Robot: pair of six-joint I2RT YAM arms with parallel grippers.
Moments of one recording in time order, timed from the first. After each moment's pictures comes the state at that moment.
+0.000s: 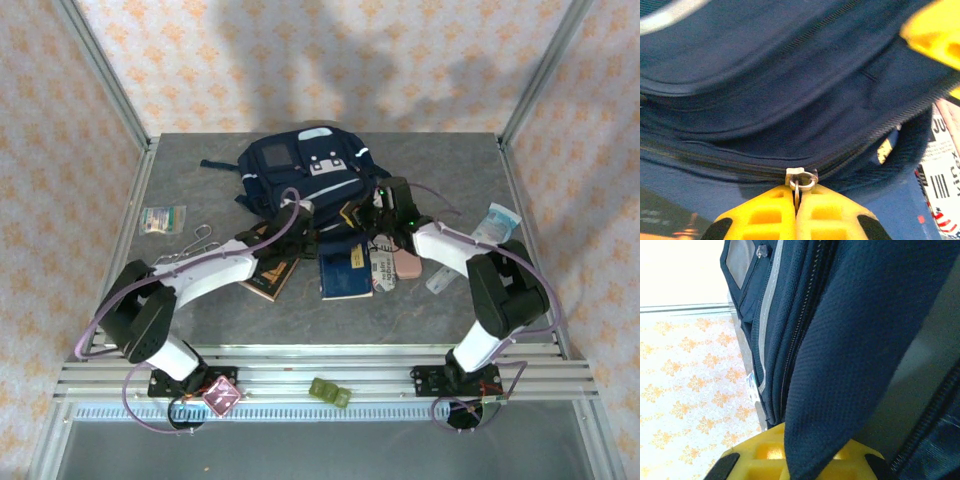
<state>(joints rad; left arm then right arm) -0.64 1.52 0.96 -0.26 -0.12 -0.55 0.43 1.64 0.95 0.11 -0.41 1.24</state>
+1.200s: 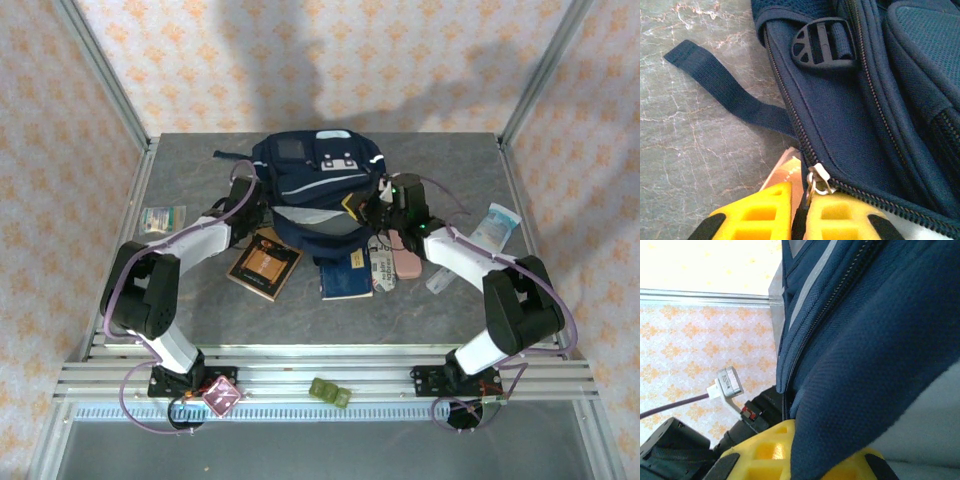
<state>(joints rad) -0.27 1.66 1.01 -0.18 -0.11 -0.48 0.40 1.52 0.91 0.18 -0.49 1.21</state>
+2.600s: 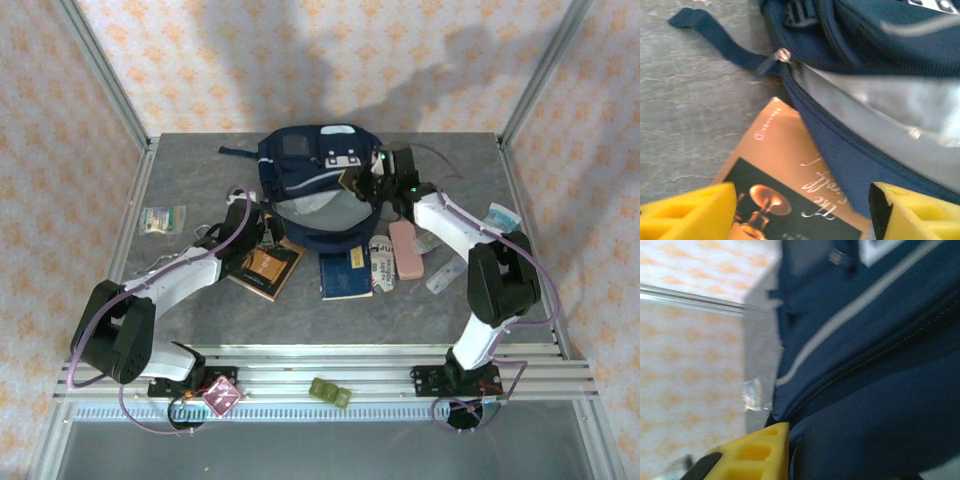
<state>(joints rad) -0.38 1.39 0.77 -0.12 -0.17 -0.55 0.39 1.72 1.25 -0.14 -0.41 0.94</state>
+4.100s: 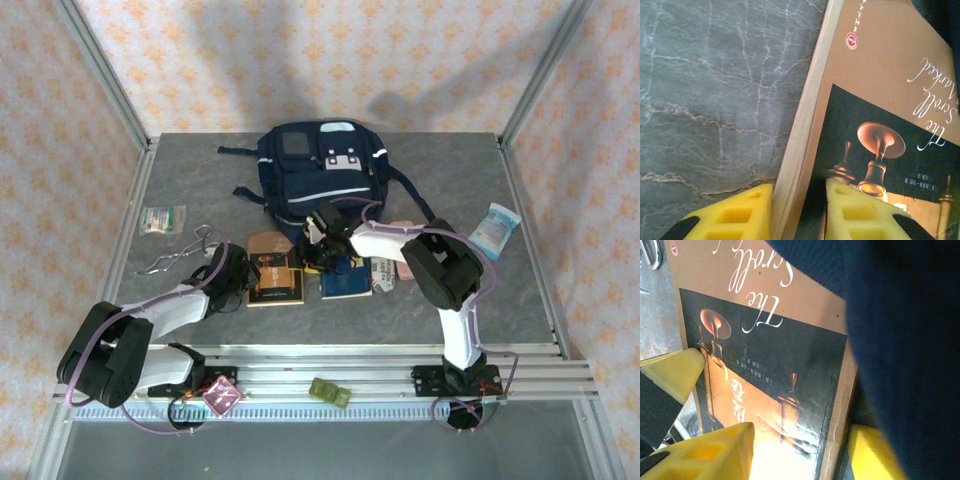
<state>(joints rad) -0.35 1.26 0.36 -0.01 -0.05 -0.89 0.74 2.02 1.27 -0.29 -0.53 0.71</state>
